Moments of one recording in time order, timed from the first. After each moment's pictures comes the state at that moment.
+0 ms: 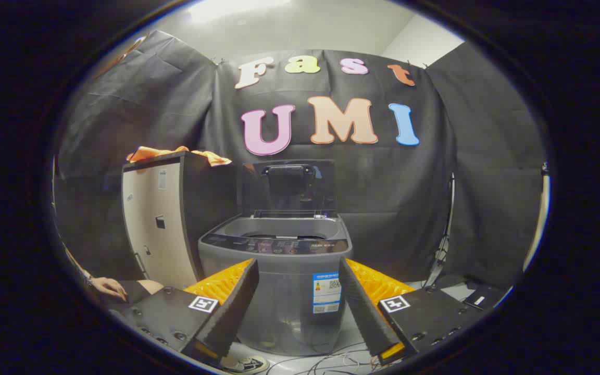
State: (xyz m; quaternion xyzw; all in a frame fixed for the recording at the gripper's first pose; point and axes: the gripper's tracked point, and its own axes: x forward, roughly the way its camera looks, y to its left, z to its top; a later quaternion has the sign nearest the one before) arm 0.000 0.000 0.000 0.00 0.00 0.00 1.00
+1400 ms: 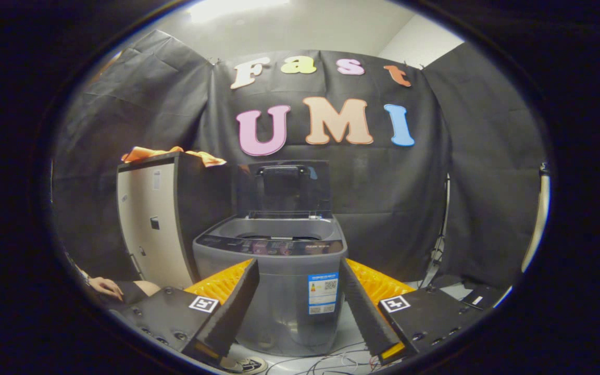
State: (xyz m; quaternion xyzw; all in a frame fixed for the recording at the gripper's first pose) arm 0.006 -0.011 0.010 0.01 -0.01 -0.03 1.00
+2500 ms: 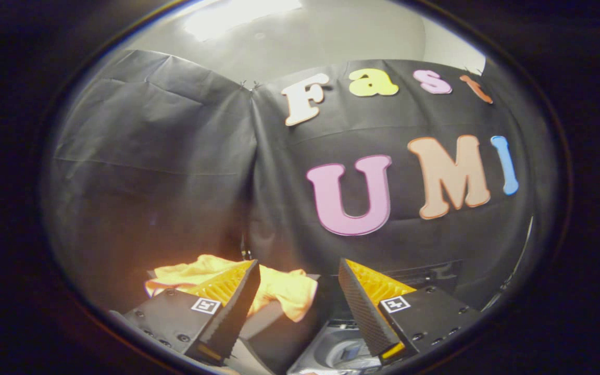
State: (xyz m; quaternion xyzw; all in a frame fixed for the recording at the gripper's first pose) arm 0.244 0.261 0.304 0.05 -0.06 0.17 0.98
